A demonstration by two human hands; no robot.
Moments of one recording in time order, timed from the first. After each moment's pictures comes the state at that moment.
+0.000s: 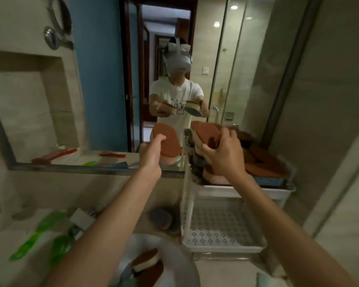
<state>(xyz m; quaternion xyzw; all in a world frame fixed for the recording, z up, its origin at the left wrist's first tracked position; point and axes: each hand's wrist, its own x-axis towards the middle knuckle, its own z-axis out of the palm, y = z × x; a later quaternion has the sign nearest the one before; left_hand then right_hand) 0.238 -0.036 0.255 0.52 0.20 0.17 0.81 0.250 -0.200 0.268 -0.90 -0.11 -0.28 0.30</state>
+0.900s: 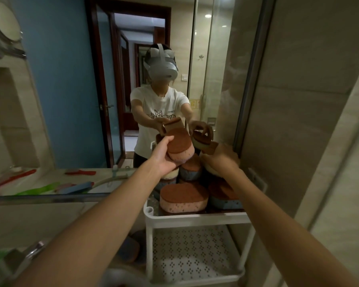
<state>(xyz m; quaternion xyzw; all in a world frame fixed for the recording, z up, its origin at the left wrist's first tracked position) 0.357 -0.143 0.276 0.41 0.08 -0.06 0.91 0.379 -0.295 0.266 -0.95 0.05 -0.12 0.28</state>
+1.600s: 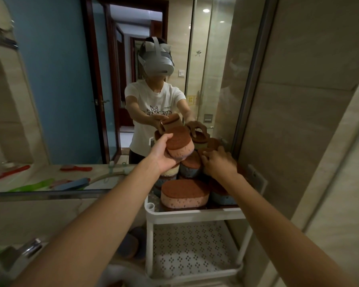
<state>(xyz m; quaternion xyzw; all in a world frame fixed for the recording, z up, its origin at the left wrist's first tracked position) 0.362 -0.136 0.270 0.40 0.09 -0.09 0.91 0.362 -0.291 0.247 -0.99 -0.04 -0.13 0.10</state>
